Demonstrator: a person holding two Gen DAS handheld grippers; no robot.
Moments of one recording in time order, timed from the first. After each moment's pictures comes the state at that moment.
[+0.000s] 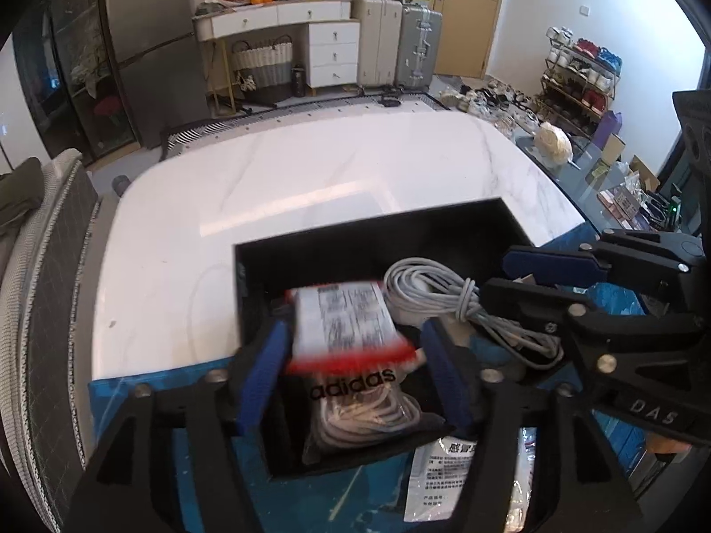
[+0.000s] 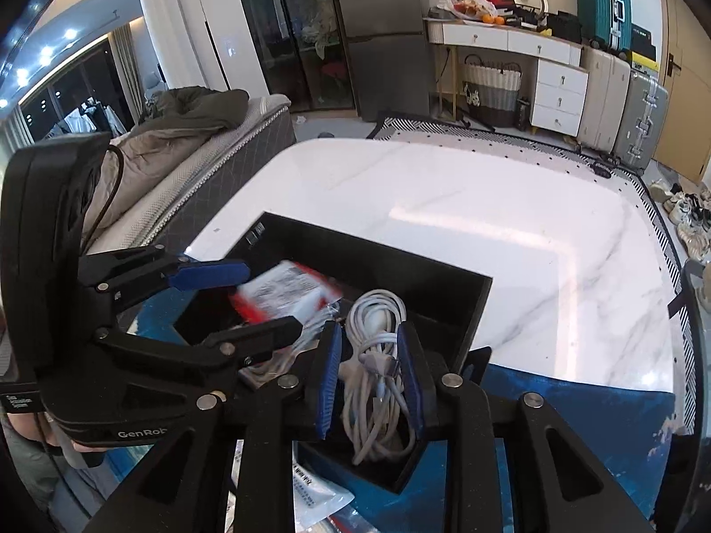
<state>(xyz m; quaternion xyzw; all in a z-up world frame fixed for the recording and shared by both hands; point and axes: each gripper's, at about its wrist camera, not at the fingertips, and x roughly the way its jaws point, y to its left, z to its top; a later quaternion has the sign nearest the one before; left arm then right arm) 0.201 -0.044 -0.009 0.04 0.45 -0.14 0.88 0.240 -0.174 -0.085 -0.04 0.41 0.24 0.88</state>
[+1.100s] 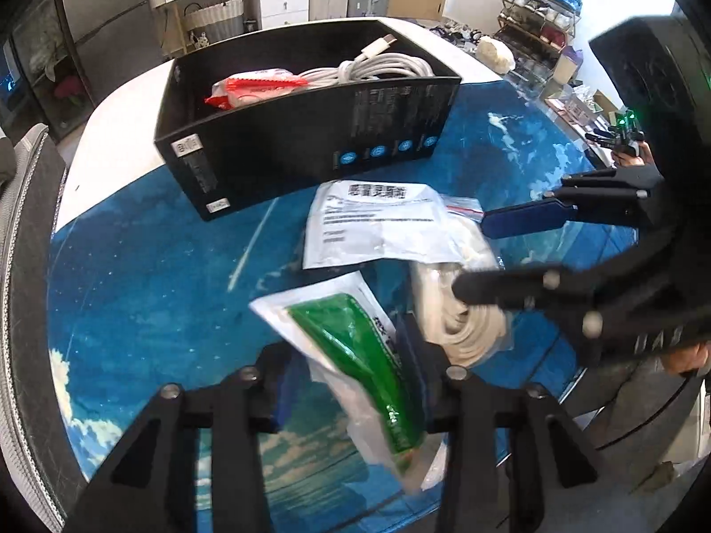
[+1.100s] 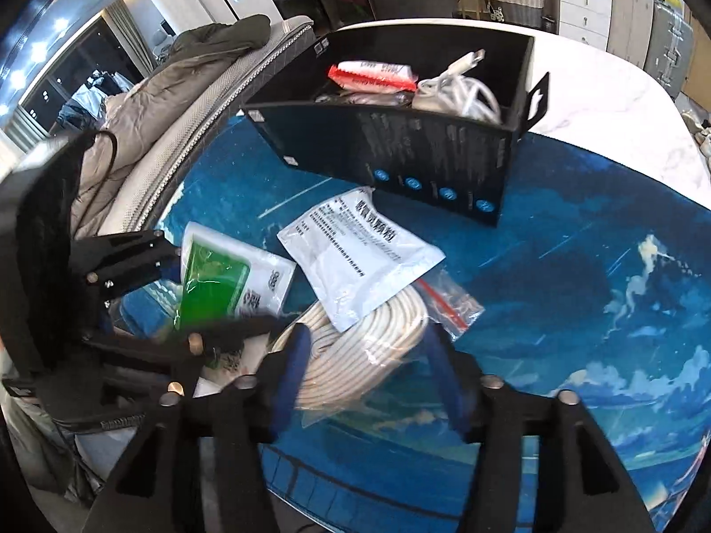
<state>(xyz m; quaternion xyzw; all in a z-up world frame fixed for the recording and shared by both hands) 0.064 -0.048 -0.053 0.07 0.53 -0.20 0.82 0.111 -0.179 -0.147 -0.03 0.53 0.28 0.80</state>
